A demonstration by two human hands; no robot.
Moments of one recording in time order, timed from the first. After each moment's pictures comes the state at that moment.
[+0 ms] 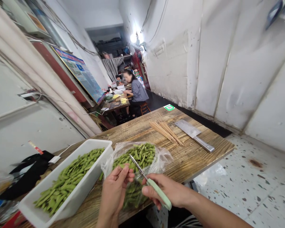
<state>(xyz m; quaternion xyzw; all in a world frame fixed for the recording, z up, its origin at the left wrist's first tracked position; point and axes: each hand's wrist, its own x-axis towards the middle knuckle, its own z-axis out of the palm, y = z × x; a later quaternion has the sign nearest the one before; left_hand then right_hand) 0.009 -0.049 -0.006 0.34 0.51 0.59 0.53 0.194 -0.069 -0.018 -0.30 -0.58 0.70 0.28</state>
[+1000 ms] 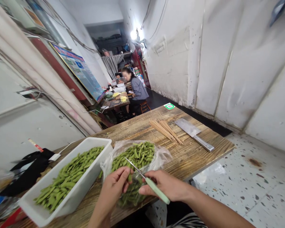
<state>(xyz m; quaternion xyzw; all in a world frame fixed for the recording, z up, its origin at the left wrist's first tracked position) -0.009 -0.052 -0.002 0.56 0.58 0.38 0.45 0.193 -0.059 -0.009 -0.31 -0.59 0.70 0.26</state>
